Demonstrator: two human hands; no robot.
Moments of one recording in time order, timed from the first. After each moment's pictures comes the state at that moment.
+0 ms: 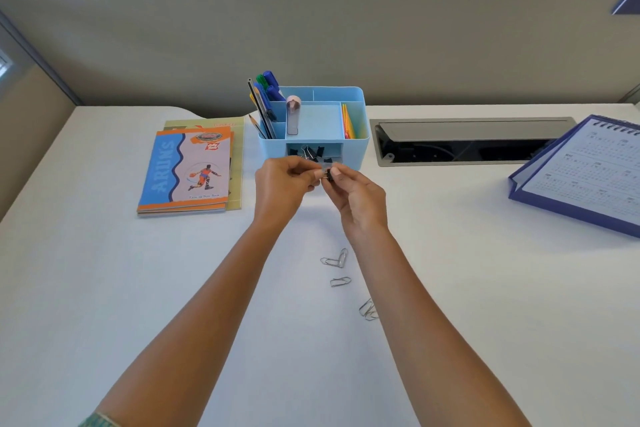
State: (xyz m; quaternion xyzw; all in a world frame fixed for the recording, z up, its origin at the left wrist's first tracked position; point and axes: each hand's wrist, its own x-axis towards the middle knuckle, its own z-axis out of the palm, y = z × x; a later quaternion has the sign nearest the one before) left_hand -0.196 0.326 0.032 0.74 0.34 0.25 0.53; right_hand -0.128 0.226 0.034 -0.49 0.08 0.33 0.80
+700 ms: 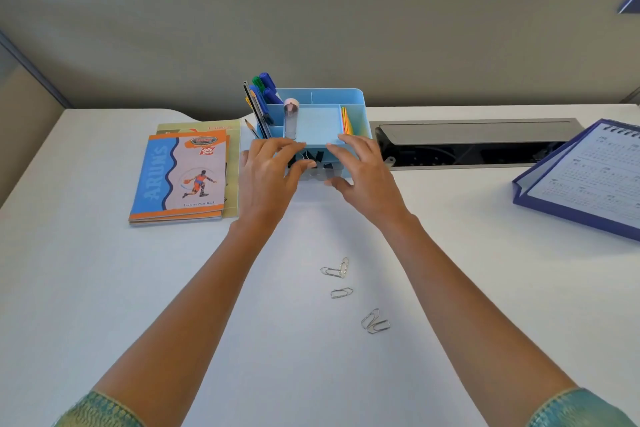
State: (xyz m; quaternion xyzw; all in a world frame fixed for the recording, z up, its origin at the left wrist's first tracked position) left_hand -0.191 0.359 0.018 0.90 0.27 0.30 0.16; right_hand -0.068 0.229 0.019 -0.83 -0.50 -0.05 0.25
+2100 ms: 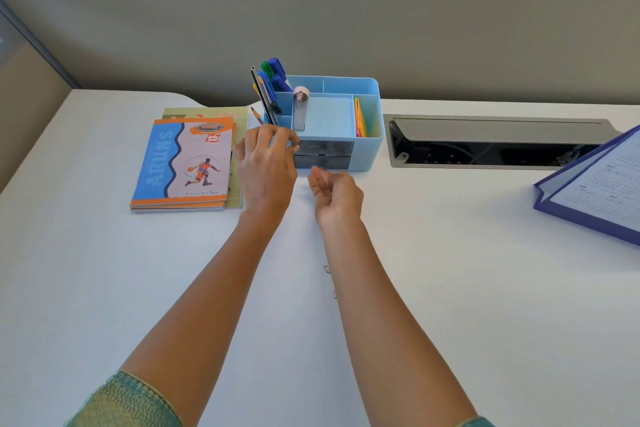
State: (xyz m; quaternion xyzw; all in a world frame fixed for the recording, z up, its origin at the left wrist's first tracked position) left_hand -0.178 0.369 -0.005 0.87 0.38 0.31 0.08; right_hand -0.121 0.286 0.007 -0.42 0.25 0.36 0.80
